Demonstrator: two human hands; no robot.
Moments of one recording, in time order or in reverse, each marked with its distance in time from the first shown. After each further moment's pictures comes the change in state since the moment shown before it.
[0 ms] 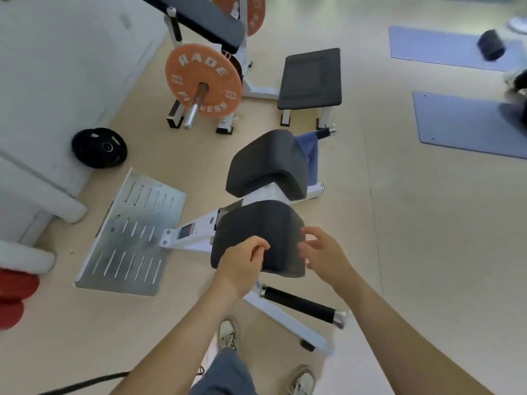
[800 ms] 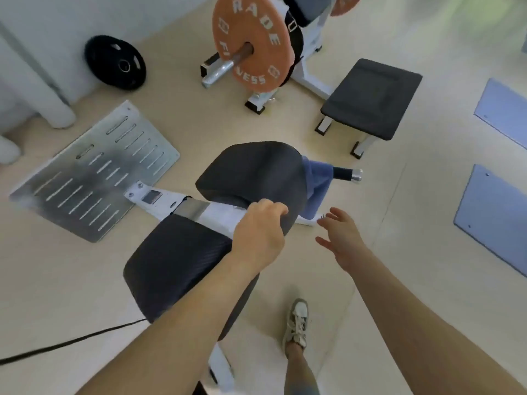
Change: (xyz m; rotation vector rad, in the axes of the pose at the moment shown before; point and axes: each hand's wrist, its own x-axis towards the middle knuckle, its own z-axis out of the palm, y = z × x) left_hand 0.234 0.084 0.089 0.105 0.367 -0.076; right_hand 0.278 -0.030 -0.127 0.133 -0.088 0.152
